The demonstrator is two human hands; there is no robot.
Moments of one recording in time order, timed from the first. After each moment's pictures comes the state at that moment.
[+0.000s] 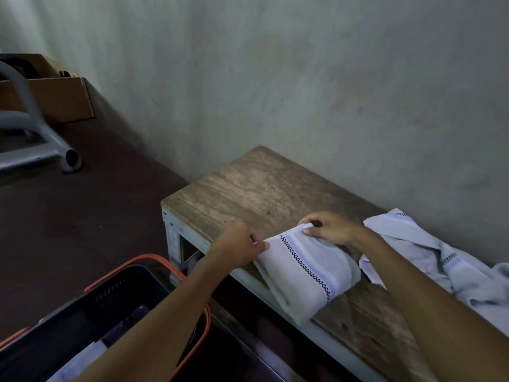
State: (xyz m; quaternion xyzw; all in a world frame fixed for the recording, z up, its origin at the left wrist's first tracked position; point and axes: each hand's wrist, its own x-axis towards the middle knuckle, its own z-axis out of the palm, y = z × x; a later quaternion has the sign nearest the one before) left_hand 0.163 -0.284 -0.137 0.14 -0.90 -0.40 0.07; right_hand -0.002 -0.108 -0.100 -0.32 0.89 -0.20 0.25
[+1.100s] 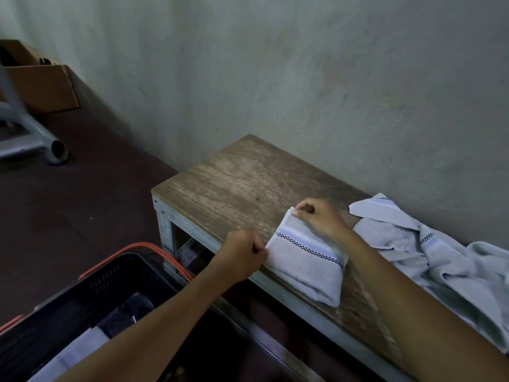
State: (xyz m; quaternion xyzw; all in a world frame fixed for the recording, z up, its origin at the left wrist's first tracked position) left_hand 0.191 -0.241 -0.147 0.11 -0.89 -0.43 0.12; right_hand 0.011 -0.097 -0.127 -0.25 0.89 -0.36 0.11
